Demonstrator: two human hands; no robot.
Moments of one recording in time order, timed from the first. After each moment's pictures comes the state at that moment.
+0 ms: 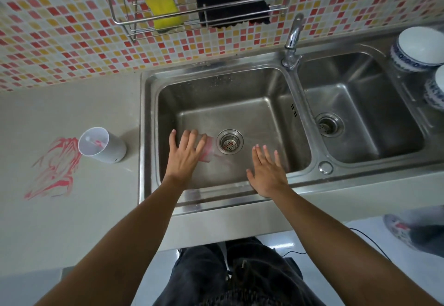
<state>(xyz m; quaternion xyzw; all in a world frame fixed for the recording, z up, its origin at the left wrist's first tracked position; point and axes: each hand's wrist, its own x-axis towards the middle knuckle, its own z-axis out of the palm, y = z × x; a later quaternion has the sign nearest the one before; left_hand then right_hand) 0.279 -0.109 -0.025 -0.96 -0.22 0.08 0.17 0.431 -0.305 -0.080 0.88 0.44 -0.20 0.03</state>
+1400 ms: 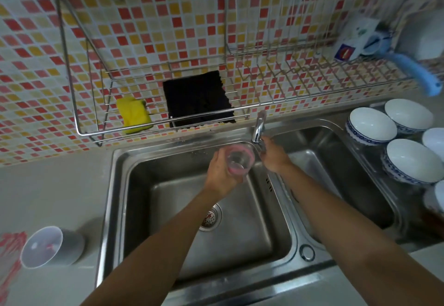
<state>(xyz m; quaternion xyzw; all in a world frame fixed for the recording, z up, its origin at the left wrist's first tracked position) 0.509 -0.114 0.035 -0.83 -0.27 -0.11 -0.47 0.681 -0.214 0.009 0.90 0.28 -0.19 -0.27</state>
